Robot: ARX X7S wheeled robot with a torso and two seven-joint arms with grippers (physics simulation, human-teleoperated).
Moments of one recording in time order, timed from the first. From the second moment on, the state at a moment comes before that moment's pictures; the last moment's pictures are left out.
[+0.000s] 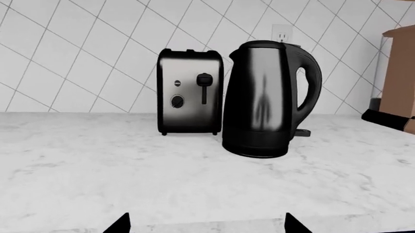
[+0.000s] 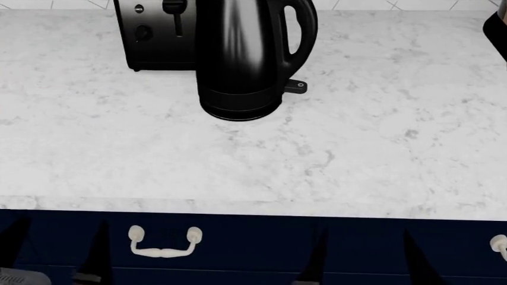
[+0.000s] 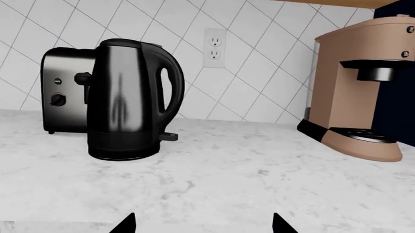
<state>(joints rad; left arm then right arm) -0.03 -0.26 0.11 0.46 -0.30 -0.30 -0.13 -0.01 0.22 -0.11 -0.48 0.13 0.29 0.23</state>
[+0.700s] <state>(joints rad) -0.24 -0.29 0.07 0.61 -0.40 -0.60 -0.24 0.13 0.29 -0.07 -0.72 0.19 0.57 0.25</state>
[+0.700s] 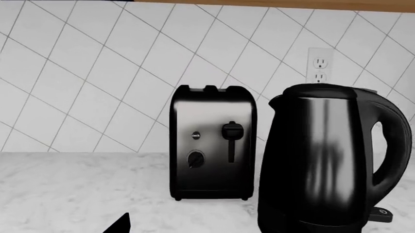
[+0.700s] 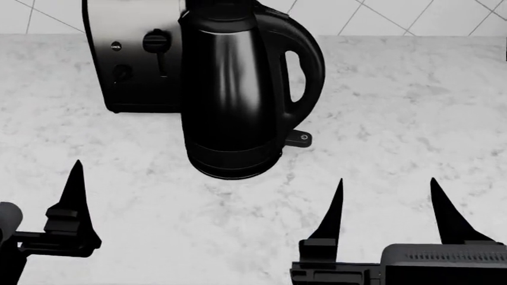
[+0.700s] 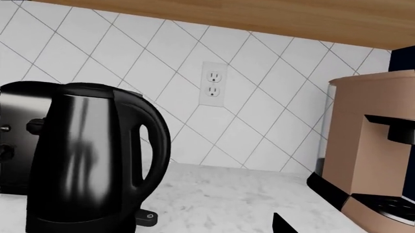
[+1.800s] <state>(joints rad) -0.28 -0.32 0.05 0.55 -0.43 -0.61 -0.26 0.40 0.33 -0.08 -0.31 0.30 0.65 0.12</state>
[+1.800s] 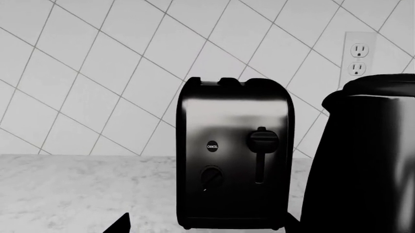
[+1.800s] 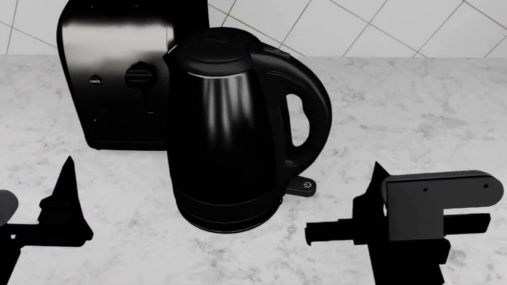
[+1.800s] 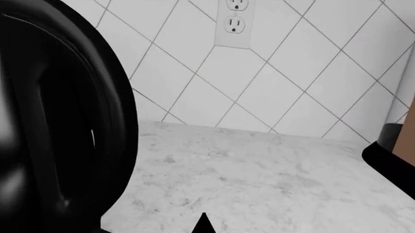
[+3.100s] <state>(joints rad) -0.28 -0.33 0.06 0.47 -0.42 -0.55 -0.27 0.45 0.33 -0.09 -0.26 0.54 0.73 -0.07</state>
